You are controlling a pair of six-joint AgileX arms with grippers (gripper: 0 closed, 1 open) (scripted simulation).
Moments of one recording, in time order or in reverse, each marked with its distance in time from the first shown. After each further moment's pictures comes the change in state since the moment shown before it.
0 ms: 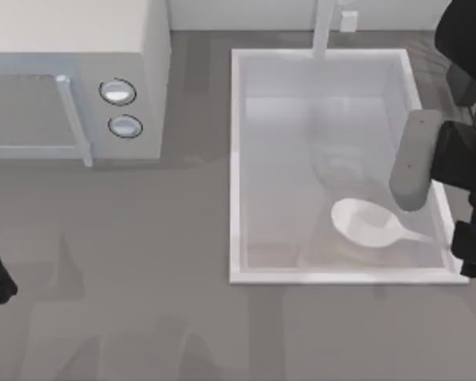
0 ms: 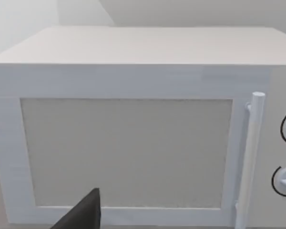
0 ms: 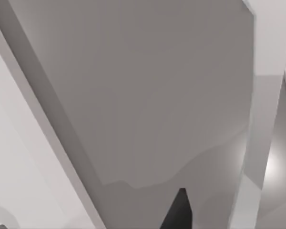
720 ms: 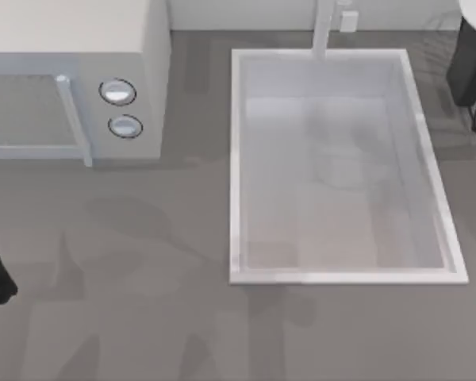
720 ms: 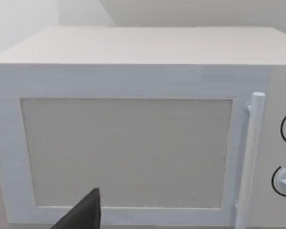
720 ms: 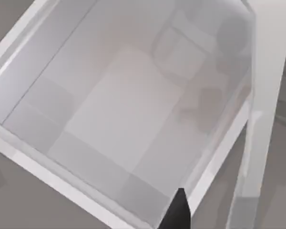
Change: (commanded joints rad) left arm 0.000 0.000 0.000 0.000 0.000 0.000; right arm -0.469 -0.161 -0.088 0.522 -0.242 0.241
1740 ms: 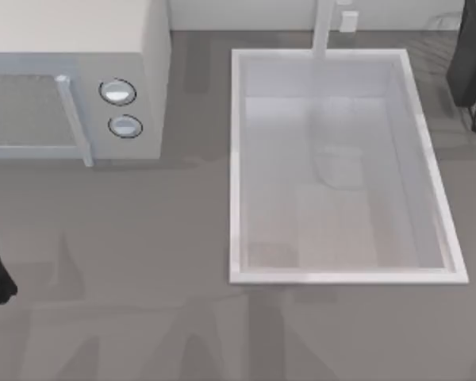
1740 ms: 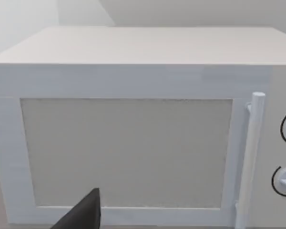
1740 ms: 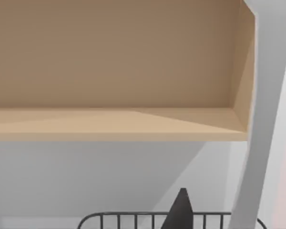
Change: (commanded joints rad) left arm 0.000 0.000 0.000 0.000 0.000 0.000; right arm -0.731 -0.326 -0.202 0.840 -0.358 0.390
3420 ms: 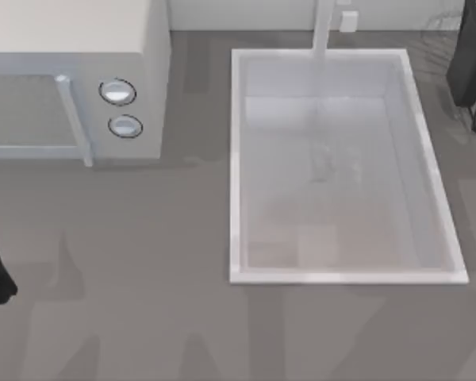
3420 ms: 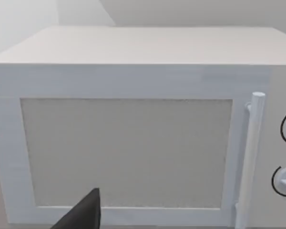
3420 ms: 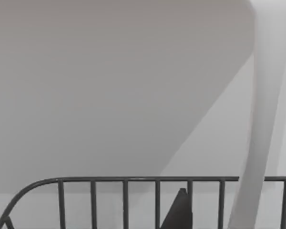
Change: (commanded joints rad) left arm 0.000 0.000 0.000 0.000 0.000 0.000; right arm 0.323 0.804 -0.172 0.972 0.337 0.000
